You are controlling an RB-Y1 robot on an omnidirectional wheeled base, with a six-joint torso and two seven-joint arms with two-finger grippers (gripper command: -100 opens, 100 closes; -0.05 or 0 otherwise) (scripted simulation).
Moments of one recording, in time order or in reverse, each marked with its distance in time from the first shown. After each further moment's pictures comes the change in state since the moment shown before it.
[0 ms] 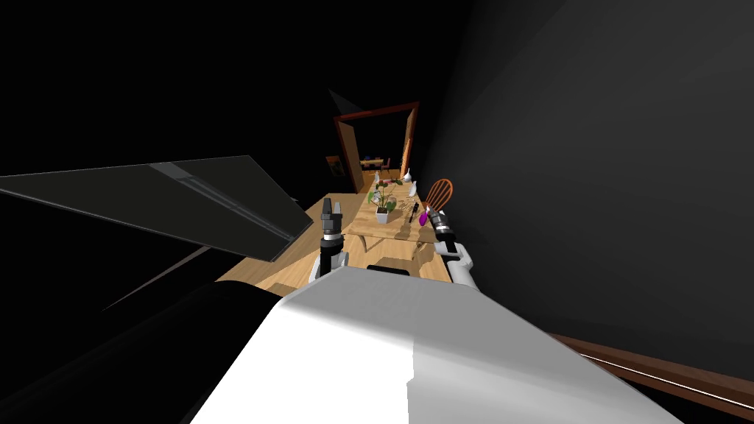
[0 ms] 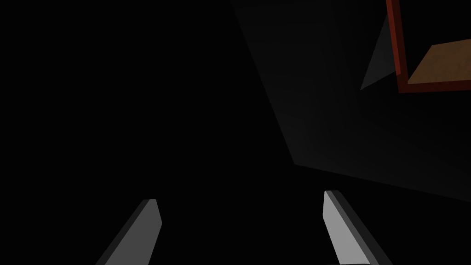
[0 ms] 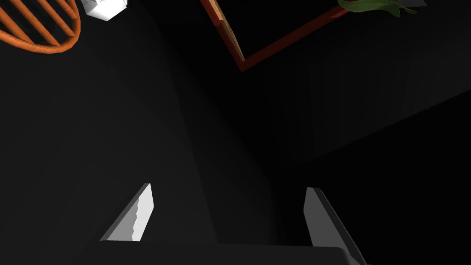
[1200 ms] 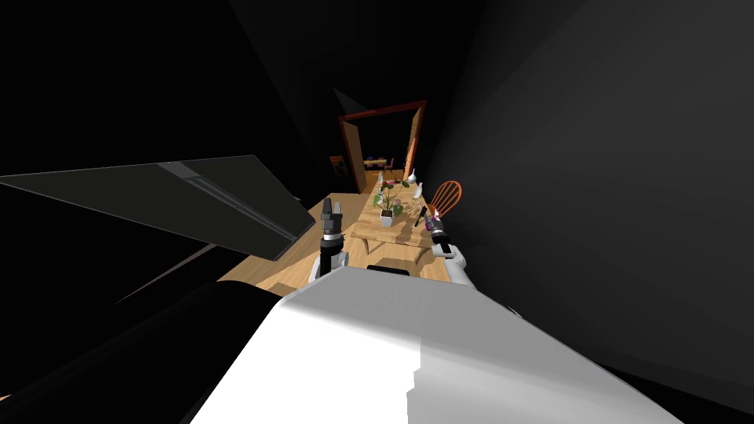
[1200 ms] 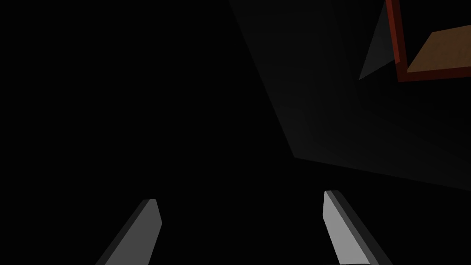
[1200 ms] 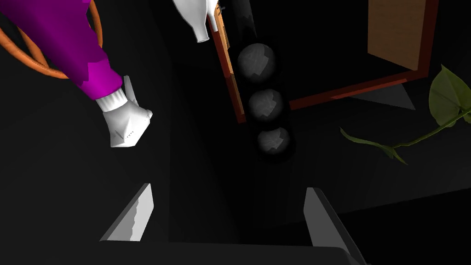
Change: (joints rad) left arm 0.000 0.000 0.000 0.000 0.000 0.000 0.000; right arm -0.101 0.001 -0.037 0.313 0.068 -0.039 0.244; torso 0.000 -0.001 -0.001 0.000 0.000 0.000
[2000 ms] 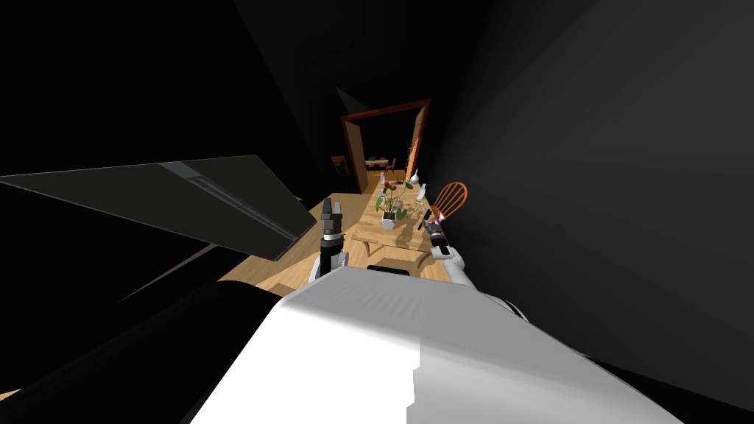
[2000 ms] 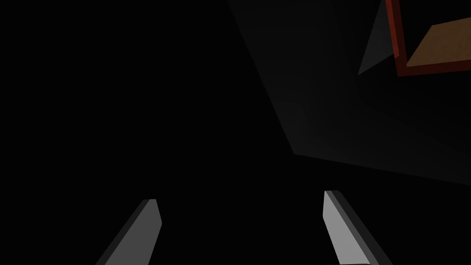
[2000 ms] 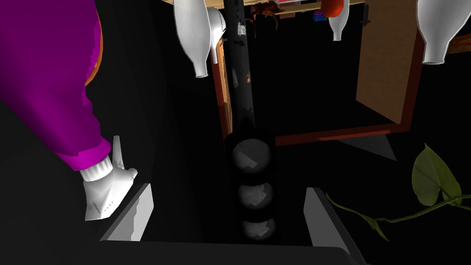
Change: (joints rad) left arm 0.000 0.000 0.000 0.000 0.000 0.000 0.000; right arm -0.048 -0.010 -0.020 0.173 0.038 -0.024 0.130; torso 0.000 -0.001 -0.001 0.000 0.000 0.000
